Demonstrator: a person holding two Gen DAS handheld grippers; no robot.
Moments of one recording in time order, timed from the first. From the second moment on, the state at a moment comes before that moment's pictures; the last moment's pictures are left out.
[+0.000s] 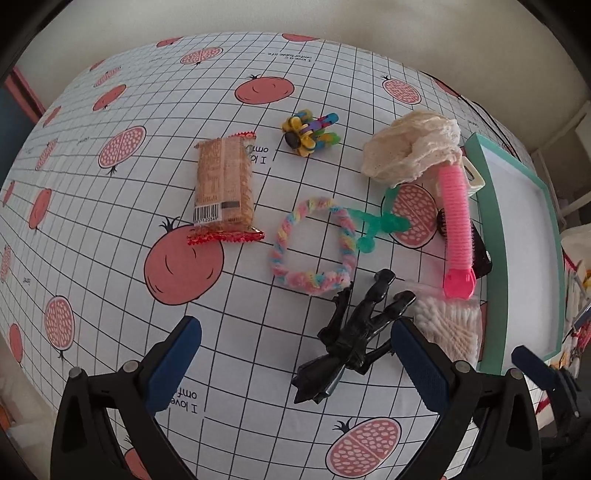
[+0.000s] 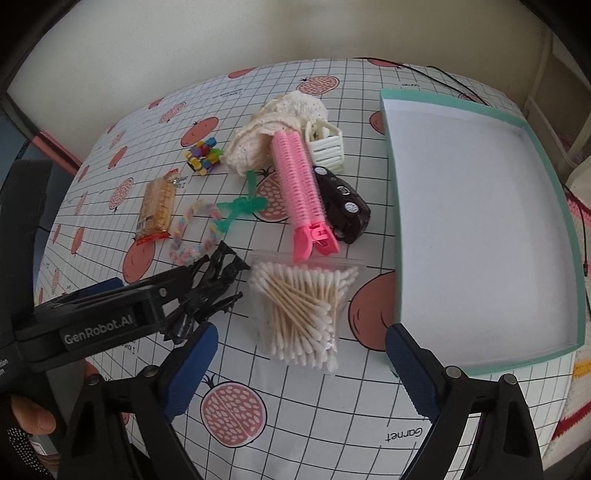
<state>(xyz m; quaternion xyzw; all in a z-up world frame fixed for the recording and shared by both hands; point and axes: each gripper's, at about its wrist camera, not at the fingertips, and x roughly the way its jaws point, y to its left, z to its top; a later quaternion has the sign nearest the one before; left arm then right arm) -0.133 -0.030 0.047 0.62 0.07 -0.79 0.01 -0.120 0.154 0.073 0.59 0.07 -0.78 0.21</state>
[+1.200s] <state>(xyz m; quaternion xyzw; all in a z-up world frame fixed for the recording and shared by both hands) -0.121 0.012 0.036 0.63 0.07 -0.77 0.00 -0.137 0.146 0.034 0.62 0.06 -0.76 0.18</state>
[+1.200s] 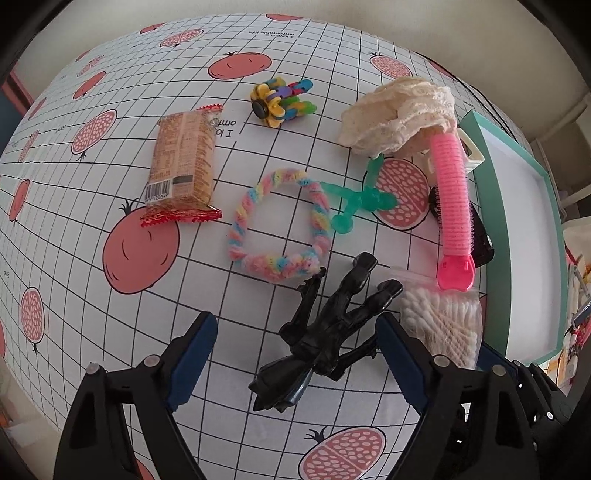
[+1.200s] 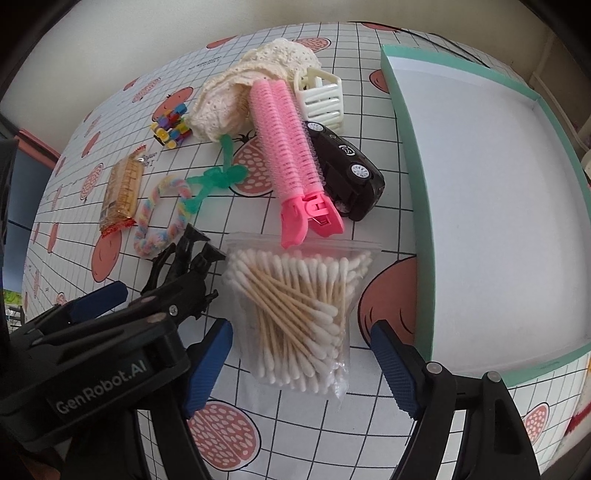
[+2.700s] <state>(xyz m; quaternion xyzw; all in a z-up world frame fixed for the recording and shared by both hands) -0.126 0.014 0.020 0.63 0.11 -0.77 -0.01 -0.117 0.123 0.046 0.59 0.13 -0.78 0.17</state>
